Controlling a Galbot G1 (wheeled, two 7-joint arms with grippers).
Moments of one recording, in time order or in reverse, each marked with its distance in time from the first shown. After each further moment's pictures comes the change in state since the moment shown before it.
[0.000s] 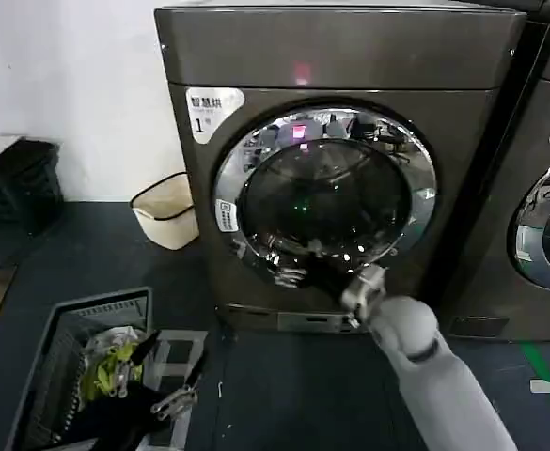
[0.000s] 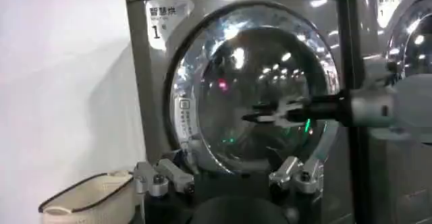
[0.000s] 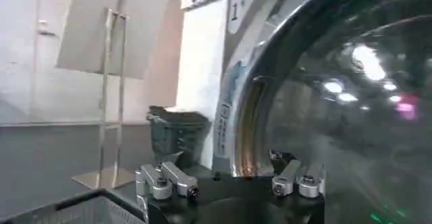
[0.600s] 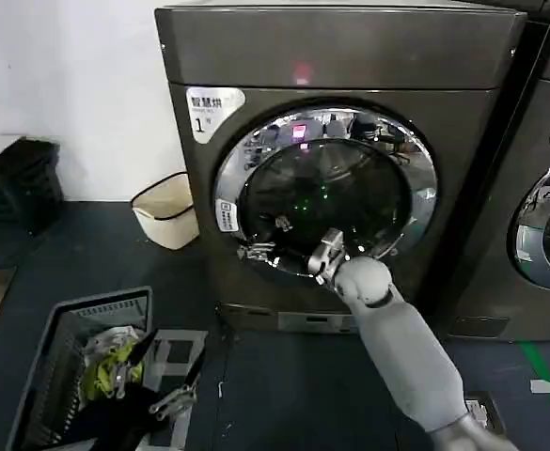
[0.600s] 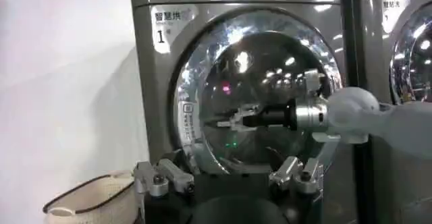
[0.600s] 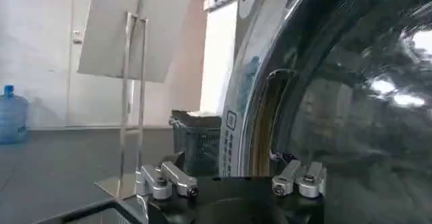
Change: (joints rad) left arm -0.008 -0.012 0.005 0.004 0.001 -0.008 -0.013; right arm 0.131 0.091 -0.098 -0.225 -0.006 -0.002 0.002
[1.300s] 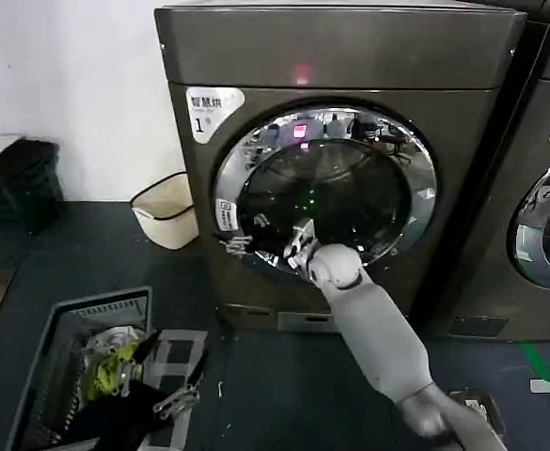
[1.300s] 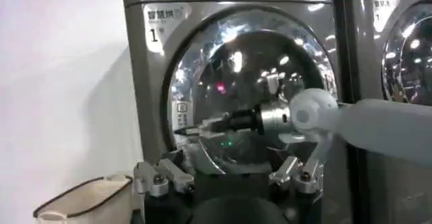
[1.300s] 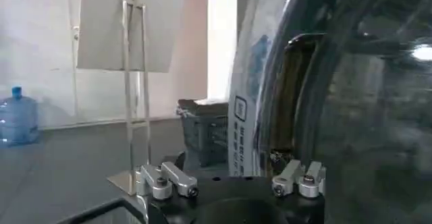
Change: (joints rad) left arm -0.019 0.003 -0.001 0.004 0.003 0.067 0.055; right arm 0.088 0.072 -0.015 -0.120 0.031 -0.048 -0.114
